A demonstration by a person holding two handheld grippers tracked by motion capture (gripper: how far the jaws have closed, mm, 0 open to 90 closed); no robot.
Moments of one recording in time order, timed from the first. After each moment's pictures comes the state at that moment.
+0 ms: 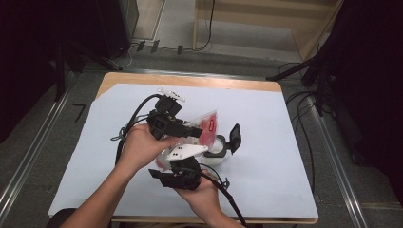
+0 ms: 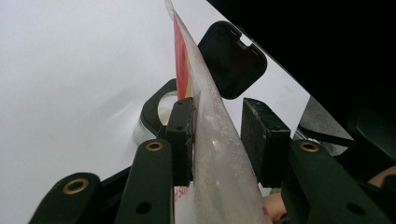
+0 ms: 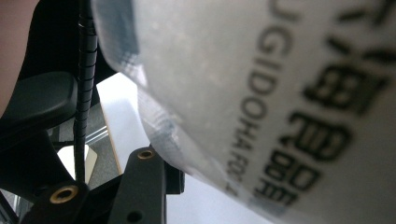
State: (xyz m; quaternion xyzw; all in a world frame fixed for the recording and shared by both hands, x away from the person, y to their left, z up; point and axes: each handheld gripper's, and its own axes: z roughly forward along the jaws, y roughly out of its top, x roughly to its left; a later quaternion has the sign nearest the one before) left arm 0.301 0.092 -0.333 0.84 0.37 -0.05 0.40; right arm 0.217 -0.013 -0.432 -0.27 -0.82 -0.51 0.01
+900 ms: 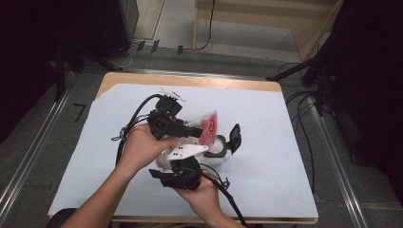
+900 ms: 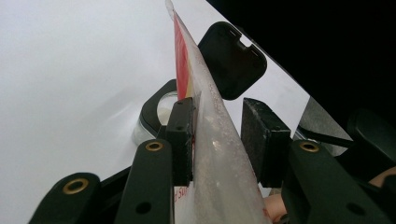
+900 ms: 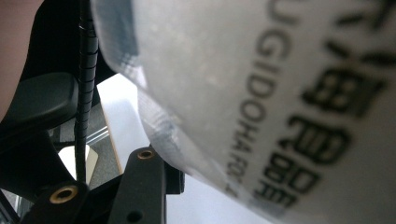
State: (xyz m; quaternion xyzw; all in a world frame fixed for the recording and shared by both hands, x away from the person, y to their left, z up) left arm 0.301 0.091 -0.333 0.84 0.37 -0.05 0.40; right arm 0.218 -0.013 -0.432 -0.27 -0.82 -0.51 0.01
